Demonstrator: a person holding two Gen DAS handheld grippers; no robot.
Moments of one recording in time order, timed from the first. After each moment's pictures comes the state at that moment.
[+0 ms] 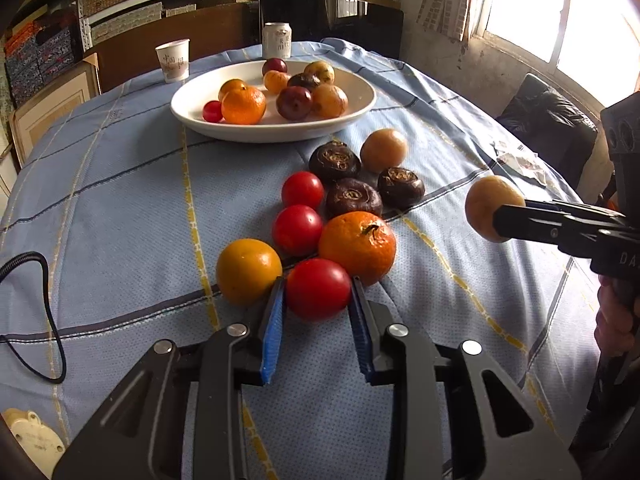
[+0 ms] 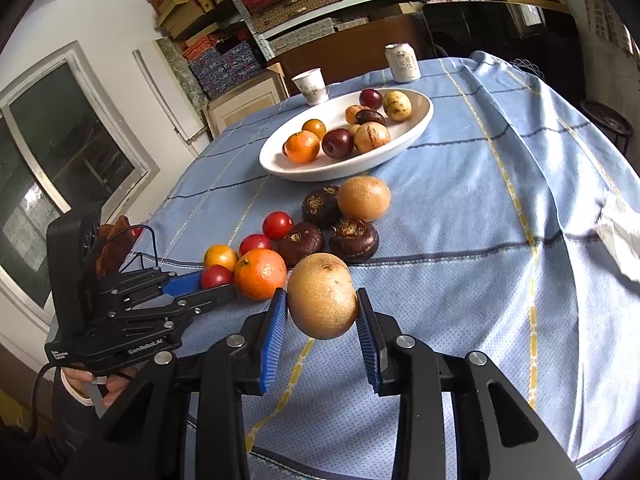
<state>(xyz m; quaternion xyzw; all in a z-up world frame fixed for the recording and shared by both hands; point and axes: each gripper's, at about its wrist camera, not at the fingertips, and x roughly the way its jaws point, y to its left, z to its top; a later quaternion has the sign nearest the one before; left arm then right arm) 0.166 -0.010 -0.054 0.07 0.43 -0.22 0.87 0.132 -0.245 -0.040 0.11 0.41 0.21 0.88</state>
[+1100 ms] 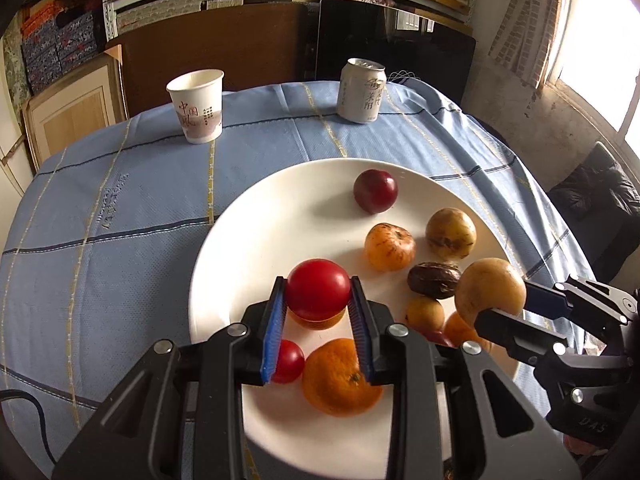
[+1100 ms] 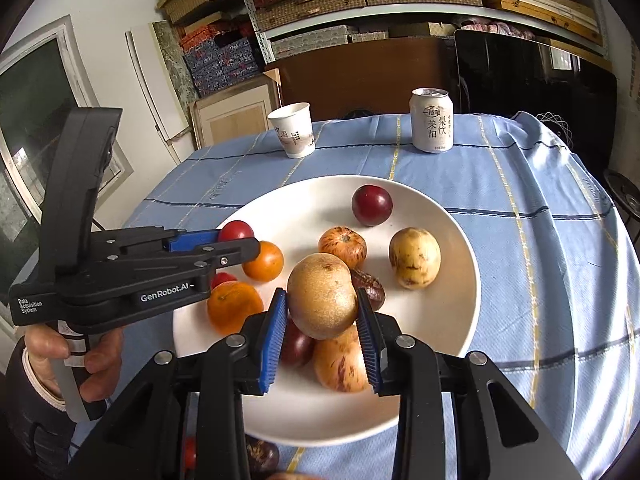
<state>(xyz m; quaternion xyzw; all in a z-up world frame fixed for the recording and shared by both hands) 0.428 -0.027 -0.023 0.03 0.44 -0.14 0.88 0.354 -0.212 -0.022 0.04 0.39 0.20 0.90</state>
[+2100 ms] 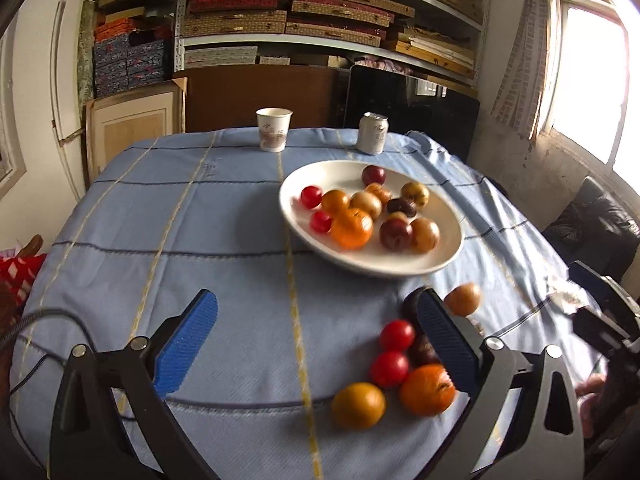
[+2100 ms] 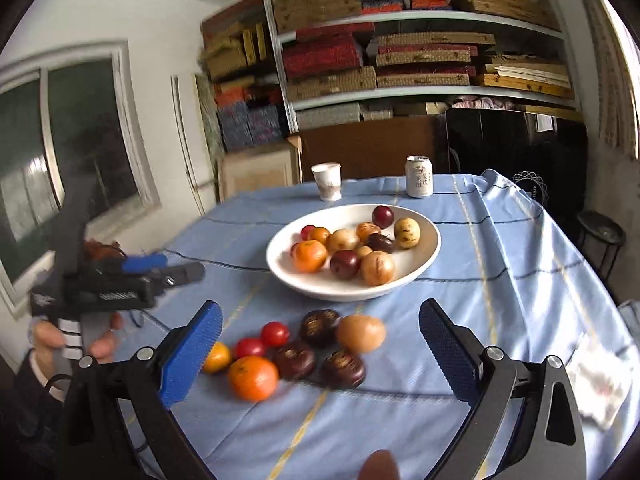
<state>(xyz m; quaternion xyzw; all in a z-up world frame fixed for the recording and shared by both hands) 0.203 0.041 0.001 -0.01 0.33 -0.08 0.94 0.136 -0.240 0.004 0.04 0.24 0.20 0.95</state>
